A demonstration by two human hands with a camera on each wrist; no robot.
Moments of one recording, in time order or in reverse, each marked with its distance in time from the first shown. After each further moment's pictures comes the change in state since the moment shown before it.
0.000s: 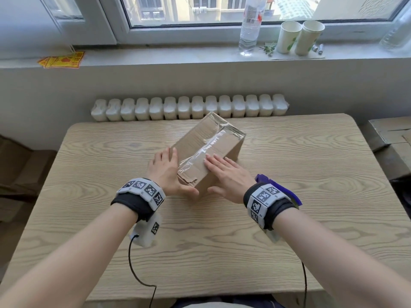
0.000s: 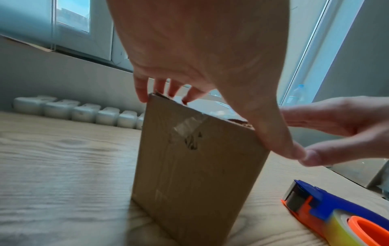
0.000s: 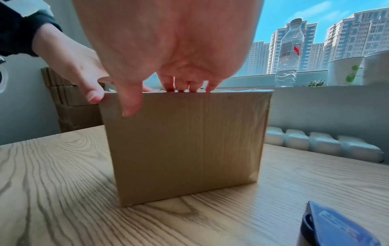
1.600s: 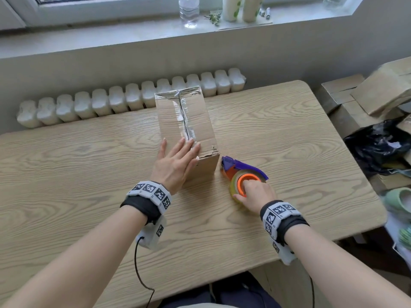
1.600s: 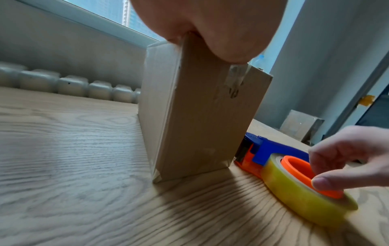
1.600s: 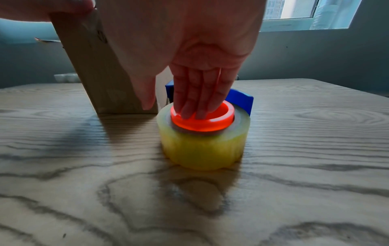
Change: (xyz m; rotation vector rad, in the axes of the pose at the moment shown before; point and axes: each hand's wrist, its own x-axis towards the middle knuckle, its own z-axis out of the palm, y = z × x) left_hand 0.038 0.090 0.048 -0.052 0.339 0.522; right_hand -0.118 0.070 0.070 0.048 -0.153 0.744
